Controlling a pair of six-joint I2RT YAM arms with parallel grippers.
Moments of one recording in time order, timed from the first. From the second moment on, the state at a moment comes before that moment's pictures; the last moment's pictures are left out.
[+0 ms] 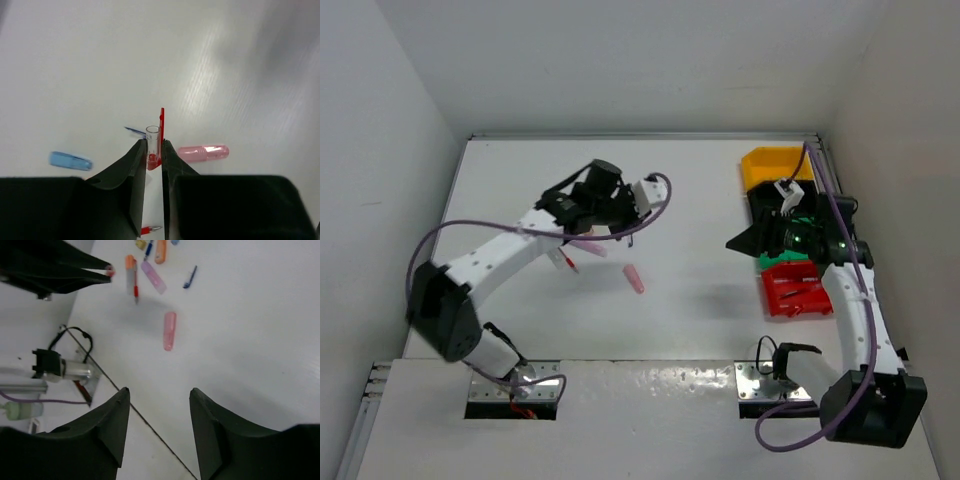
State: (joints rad) left arm -0.65 1.54 1.28 -0.47 0.30 0.48; right arm -0.16 1.02 0.81 -0.59 -0.97 0.08
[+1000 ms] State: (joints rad) left arm -0.50 1.26 1.22 -0.25 0.69 -0.09; right arm 0.35 1.20 1.00 0.03 -0.69 0.62
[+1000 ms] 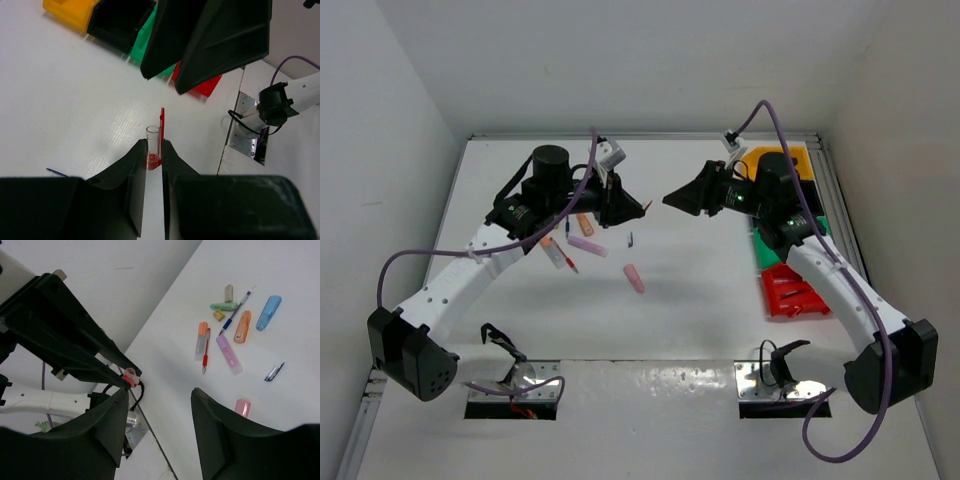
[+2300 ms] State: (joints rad) left arm -0.50 1.31 1.24 -0.23 0.69 -0.13; right arm 0.46 1.31 1.08 0.06 -0.63 0.71
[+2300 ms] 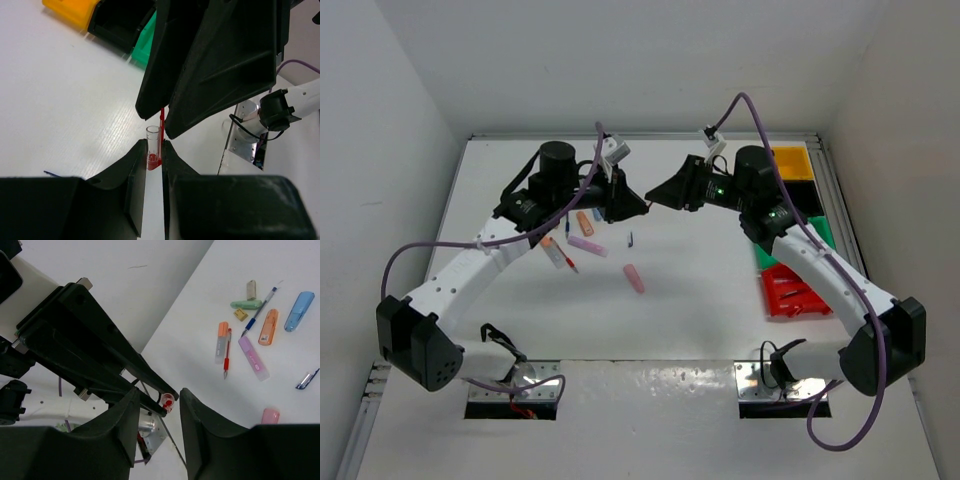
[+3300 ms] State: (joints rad) left arm -0.38 1.33 1.27 -0.21 0.87 -0.20; right arm 0.45 1.32 1.08 0.01 -0.66 0.58
